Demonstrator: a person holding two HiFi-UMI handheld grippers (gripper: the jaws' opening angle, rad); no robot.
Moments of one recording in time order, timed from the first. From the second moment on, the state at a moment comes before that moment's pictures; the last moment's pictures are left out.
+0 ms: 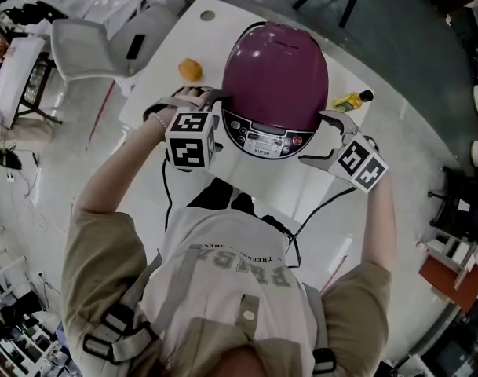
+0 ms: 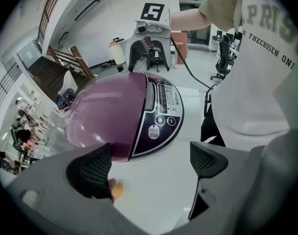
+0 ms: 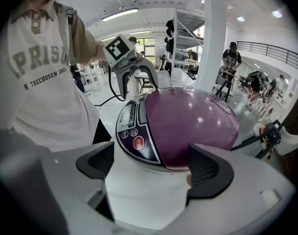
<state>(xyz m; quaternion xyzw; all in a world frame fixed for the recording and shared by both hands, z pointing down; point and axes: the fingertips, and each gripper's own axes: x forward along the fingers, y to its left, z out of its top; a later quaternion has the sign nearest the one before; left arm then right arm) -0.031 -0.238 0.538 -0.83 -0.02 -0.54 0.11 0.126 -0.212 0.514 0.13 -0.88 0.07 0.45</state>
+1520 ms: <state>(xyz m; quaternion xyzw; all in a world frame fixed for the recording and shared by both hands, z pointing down) -0.025 -0.244 0.533 -0.86 0.02 -0.51 0.04 0.123 -0.221 0.514 0.21 -0.90 0.10 0.36</state>
